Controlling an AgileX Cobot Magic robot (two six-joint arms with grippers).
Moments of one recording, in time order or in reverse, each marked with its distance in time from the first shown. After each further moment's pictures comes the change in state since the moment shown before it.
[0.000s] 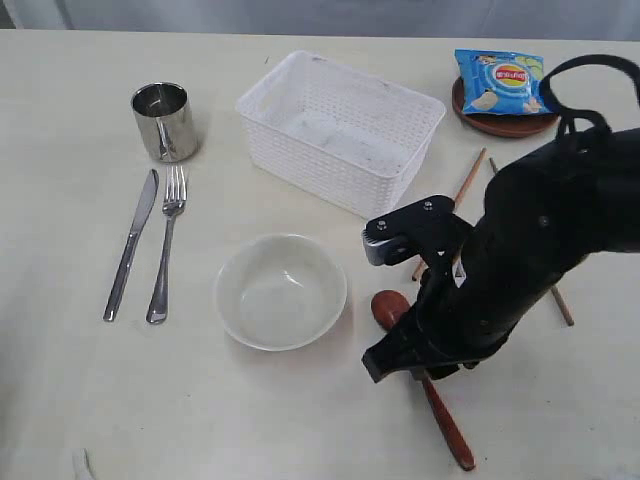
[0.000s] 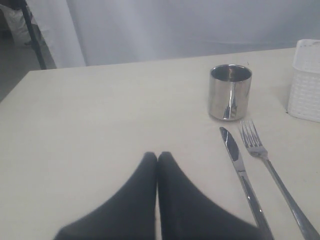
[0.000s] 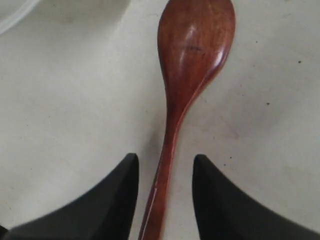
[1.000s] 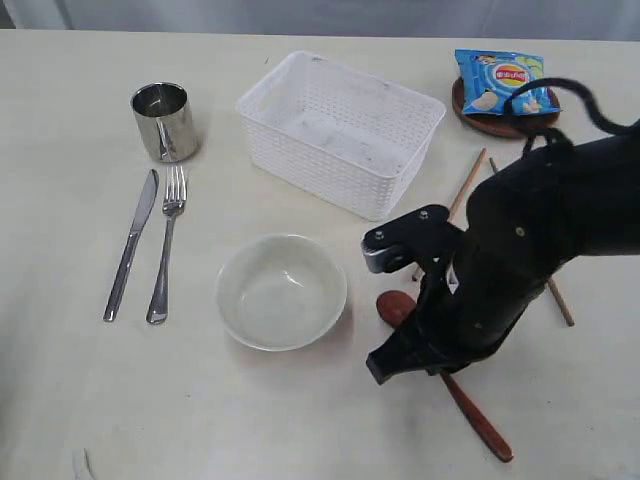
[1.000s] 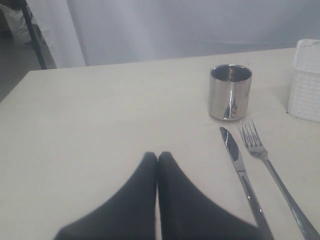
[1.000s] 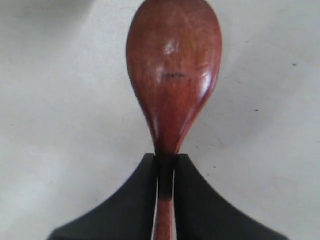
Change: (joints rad) left arm 0.000 0.000 0.000 0.000 0.000 0.000; right arm -0.002 0.060 -0.001 -0.056 -0.030 0.028
